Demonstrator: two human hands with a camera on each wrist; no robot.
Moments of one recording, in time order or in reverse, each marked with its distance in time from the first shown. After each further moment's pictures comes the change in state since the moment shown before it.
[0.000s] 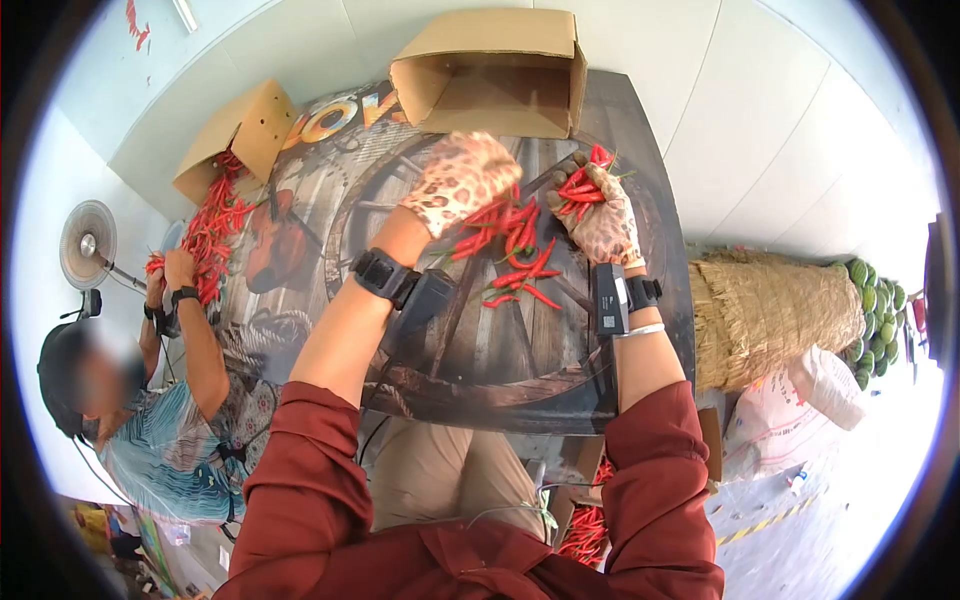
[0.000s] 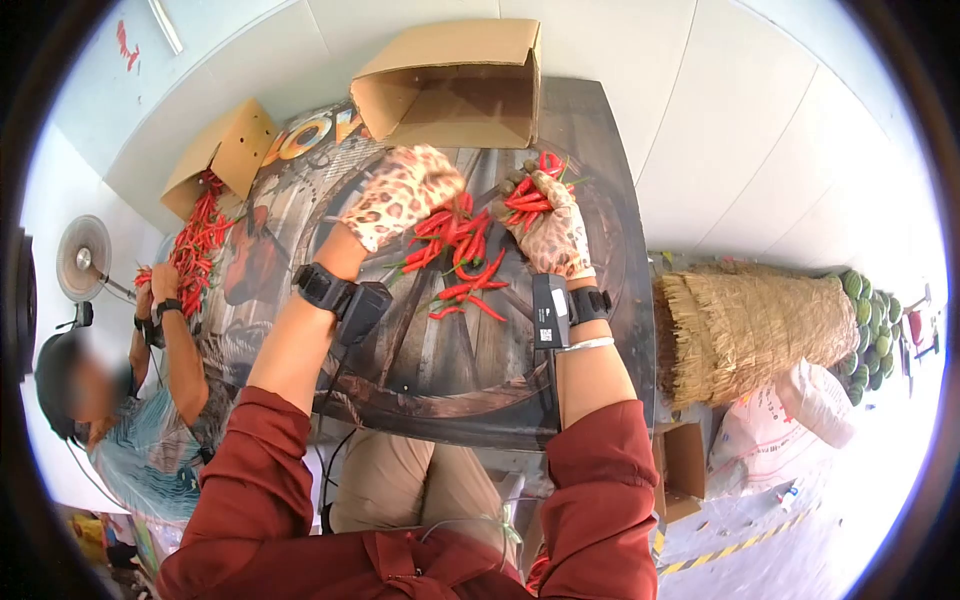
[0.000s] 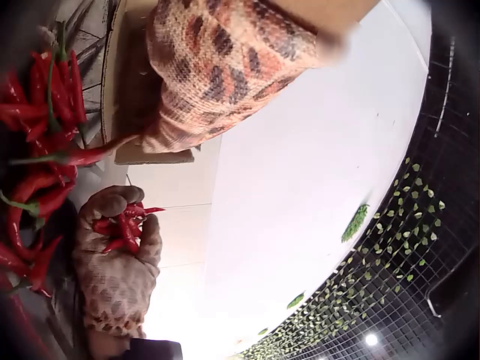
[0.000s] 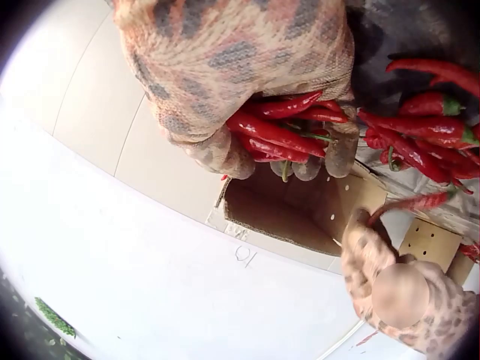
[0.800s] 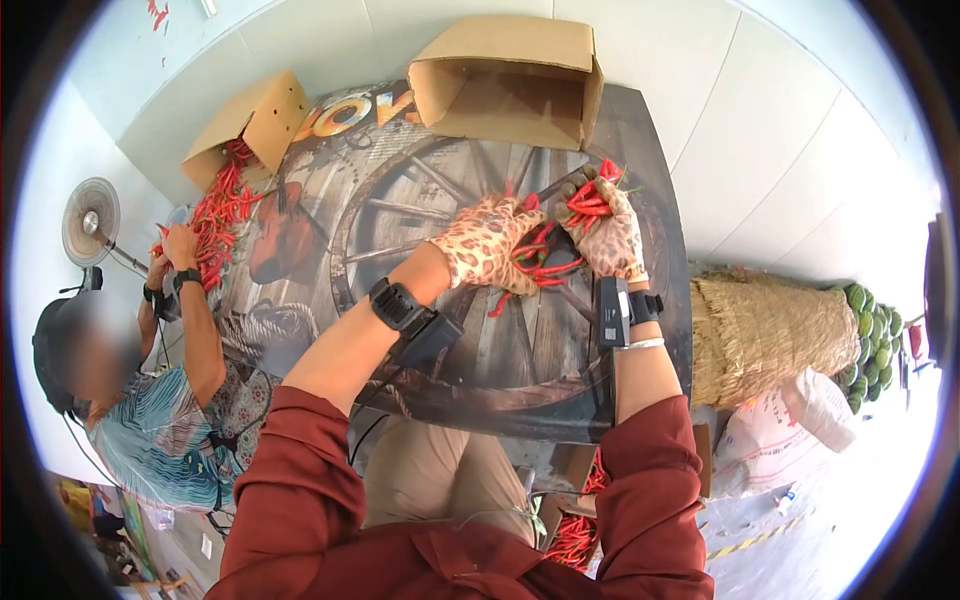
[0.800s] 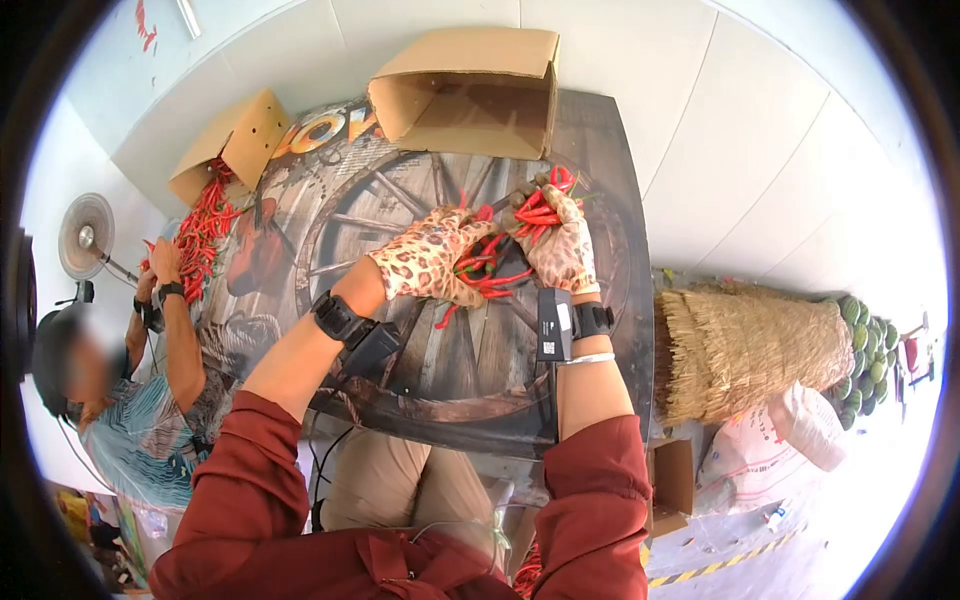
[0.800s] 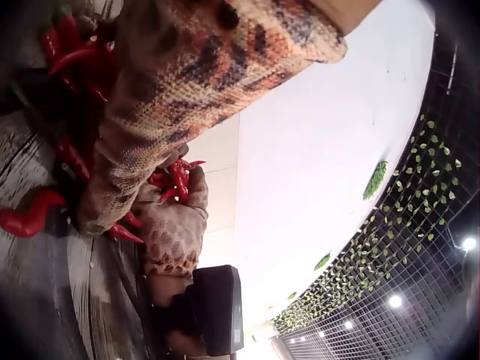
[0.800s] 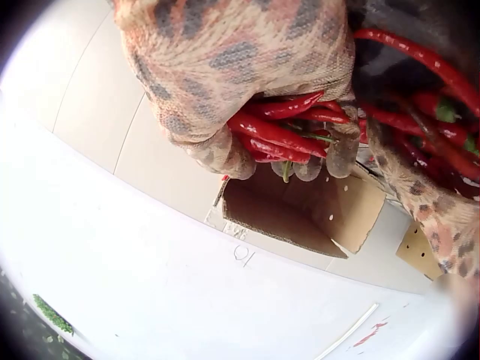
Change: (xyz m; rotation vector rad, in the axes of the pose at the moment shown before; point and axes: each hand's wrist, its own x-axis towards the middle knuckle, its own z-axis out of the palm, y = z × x) left_hand -0.038 0.029 0.030 0.101 -0.258 0.023; right_hand -0.002 0.001 0.001 -0.066 0.012 -0.009
